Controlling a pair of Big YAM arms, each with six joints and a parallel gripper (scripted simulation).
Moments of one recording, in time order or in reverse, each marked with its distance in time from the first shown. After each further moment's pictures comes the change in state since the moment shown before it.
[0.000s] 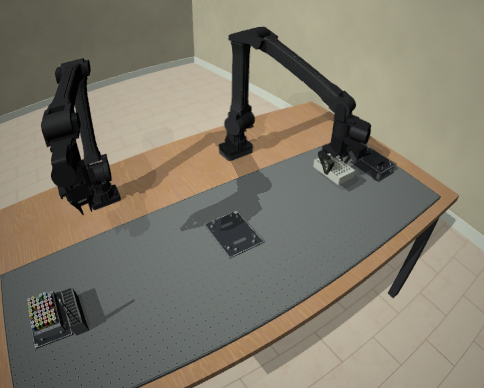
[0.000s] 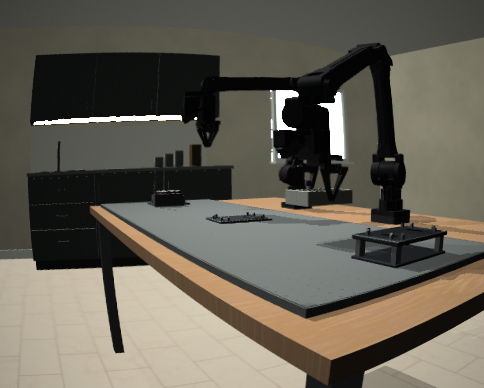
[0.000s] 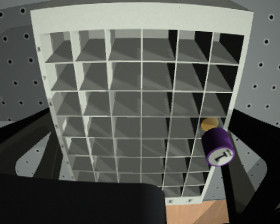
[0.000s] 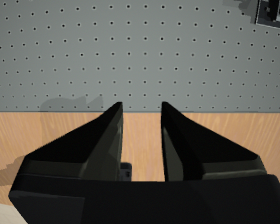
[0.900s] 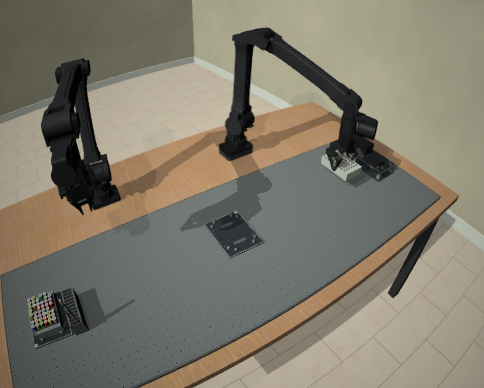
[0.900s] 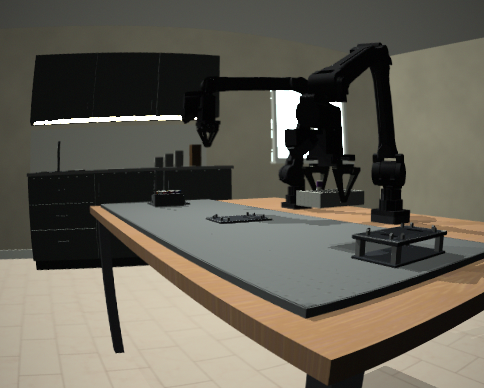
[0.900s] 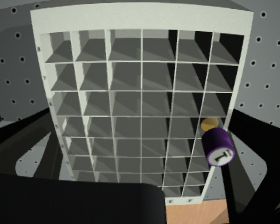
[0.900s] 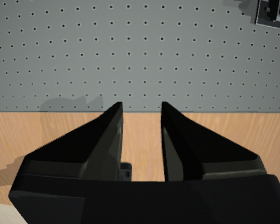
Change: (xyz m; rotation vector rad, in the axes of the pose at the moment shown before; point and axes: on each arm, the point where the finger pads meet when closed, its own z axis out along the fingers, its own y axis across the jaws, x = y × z) left arm 0.001 0.041 0.000 0.001 0.000 -0.003; right arm 0.000 0.000 0.000 0.000 0.000 0.000
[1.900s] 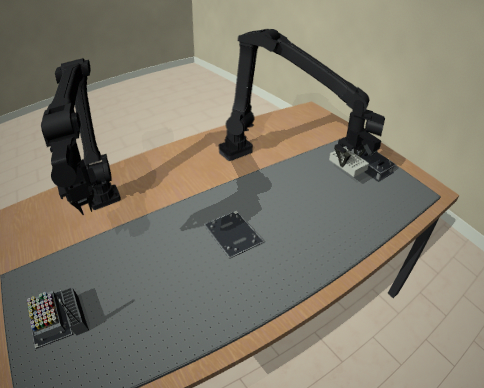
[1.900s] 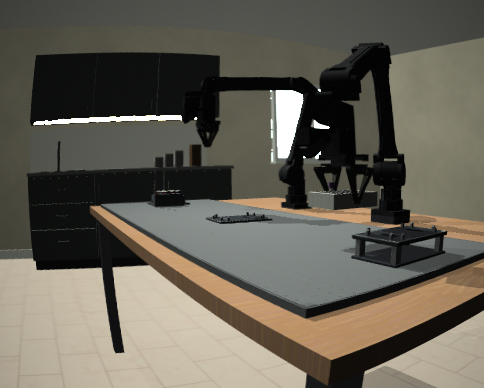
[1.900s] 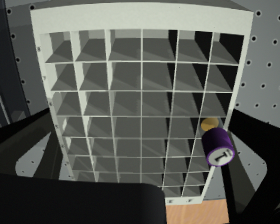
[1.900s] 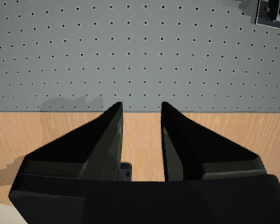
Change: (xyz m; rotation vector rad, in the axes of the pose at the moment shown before) left arm -0.001 0.045 0.000 0.001 0.000 0.001; right arm 0.000 0.000 0.000 0.000 0.000 0.000
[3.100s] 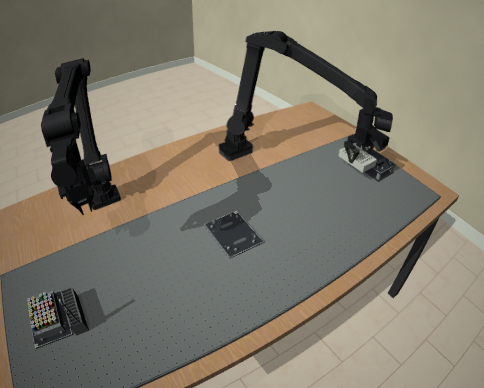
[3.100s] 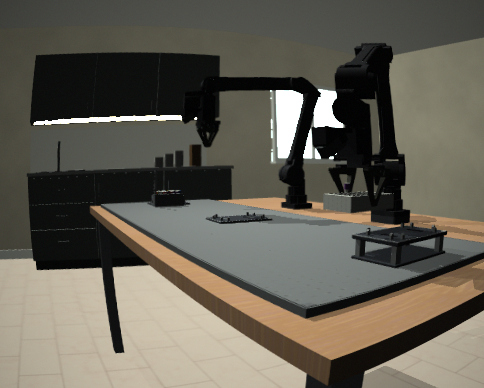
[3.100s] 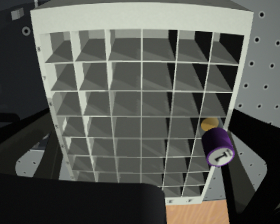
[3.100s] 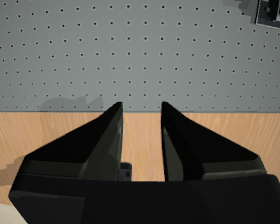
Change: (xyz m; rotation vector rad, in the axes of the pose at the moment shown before) left arm -0.001 0.053 0.001 0.001 0.000 0.000; right arm 0.000 0.000 0.000 0.000 0.000 0.000
